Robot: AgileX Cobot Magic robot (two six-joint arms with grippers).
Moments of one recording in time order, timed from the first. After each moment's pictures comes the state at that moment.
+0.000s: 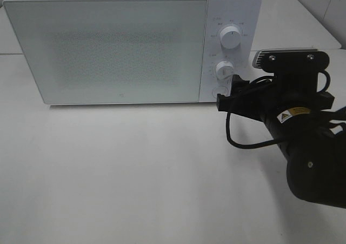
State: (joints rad) left arm 0.00 0.00 -0.52 -0.06 1.08 -0.02; right arm 0.74 1.78 -0.46 0.81 -1.21 -0.28
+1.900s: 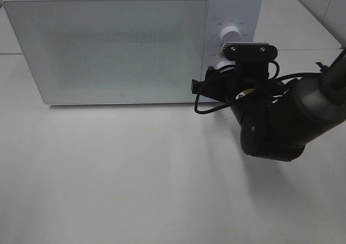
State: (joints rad) left arm 0.00 0.00 -0.52 -0.06 1.08 -0.02; right arm 0.61 2.05 -0.75 0.65 -1.14 -0.18
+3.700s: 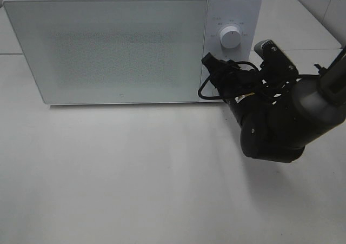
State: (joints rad) left arm 0.00 0.00 -0.52 -0.06 1.08 -0.02; right arm 0.61 2.06 -0.75 0.63 -1.17 0.58
